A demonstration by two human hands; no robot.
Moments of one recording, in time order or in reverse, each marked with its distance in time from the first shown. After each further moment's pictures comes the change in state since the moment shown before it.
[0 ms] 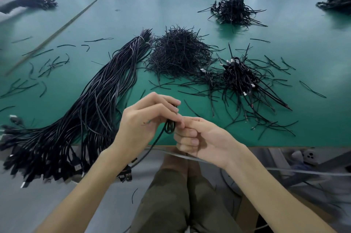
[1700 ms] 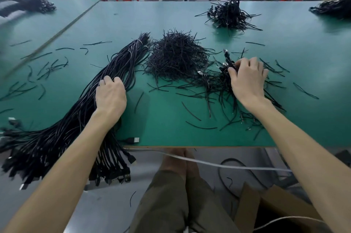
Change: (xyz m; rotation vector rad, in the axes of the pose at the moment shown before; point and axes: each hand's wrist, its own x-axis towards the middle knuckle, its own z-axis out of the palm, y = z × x) left_hand 0.035 -0.120 -0.049 1.165 -0.197 -0.772; right_hand 0.018 -0.125 -0.099 -1.835 1.358 -0.394
